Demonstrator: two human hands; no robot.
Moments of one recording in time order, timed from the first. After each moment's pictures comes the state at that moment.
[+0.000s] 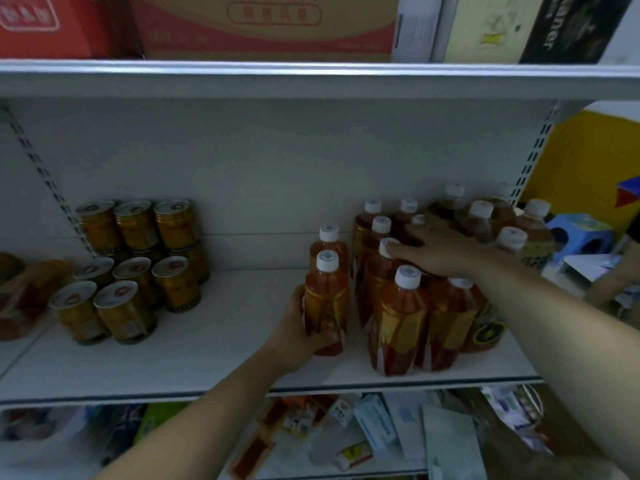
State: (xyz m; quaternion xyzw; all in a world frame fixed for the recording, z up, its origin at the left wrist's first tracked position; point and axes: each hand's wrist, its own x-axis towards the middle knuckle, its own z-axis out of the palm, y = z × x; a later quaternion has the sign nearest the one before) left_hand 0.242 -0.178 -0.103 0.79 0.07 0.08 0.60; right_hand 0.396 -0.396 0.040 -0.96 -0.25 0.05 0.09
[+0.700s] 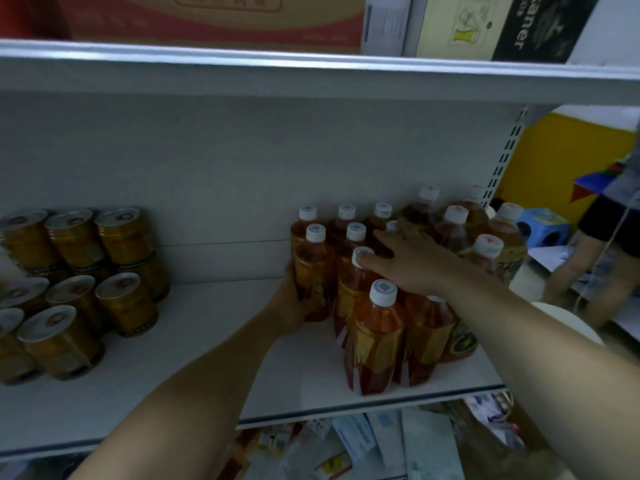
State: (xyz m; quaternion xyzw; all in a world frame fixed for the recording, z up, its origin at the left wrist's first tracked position) left_hand 0.345 -0.170 -0.104 0.80 0.00 0.08 0.60; right_hand 0.392 -0.393 0.036 -0.97 -0.23 0.08 0.08
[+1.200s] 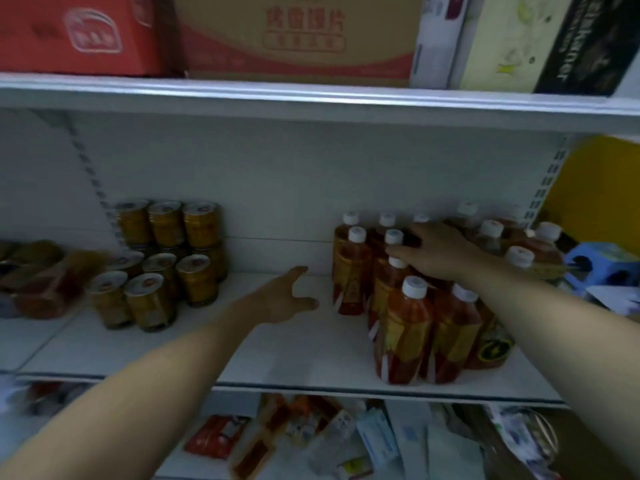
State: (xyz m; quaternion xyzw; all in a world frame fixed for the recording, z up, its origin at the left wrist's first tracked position) left_hand 0.261 -0.119 -0.048 0.92 0.13 -0.03 0.38; right_hand 0.380 -0.376 0.062 -0.95 -0.28 0.02 0.15
